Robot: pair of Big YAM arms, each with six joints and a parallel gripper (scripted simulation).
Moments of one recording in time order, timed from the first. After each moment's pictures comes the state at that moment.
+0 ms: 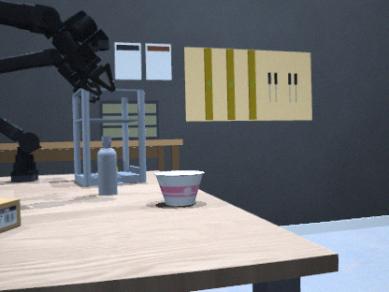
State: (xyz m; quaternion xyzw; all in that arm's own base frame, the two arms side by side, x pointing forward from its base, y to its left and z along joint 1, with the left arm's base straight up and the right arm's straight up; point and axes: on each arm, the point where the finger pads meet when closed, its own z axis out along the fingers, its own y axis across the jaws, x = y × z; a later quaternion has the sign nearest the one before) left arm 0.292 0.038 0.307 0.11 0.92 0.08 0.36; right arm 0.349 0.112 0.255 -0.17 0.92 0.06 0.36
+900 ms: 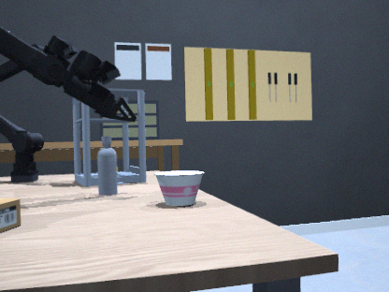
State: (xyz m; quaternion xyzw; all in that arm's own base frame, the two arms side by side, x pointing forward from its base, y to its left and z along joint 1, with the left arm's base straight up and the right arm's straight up) left arm 0.248 -0.157 0.347 0.31 0.83 -0.11 0.45; right arm 0.415 0.103 0.175 -0.04 0.86 0.08 0.50
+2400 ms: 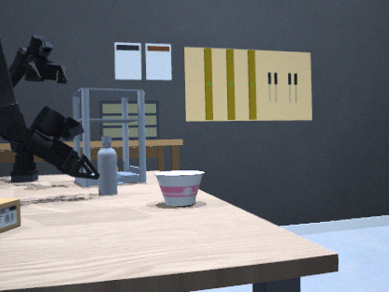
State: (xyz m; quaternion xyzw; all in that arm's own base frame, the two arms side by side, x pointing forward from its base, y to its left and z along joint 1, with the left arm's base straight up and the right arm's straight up) left arm 0.155 -0.237 0.348 0.42 0.76 -0.23 0.44; right arm 0.306 0.091 0.014 -0.09 0.87 0.06 0.48
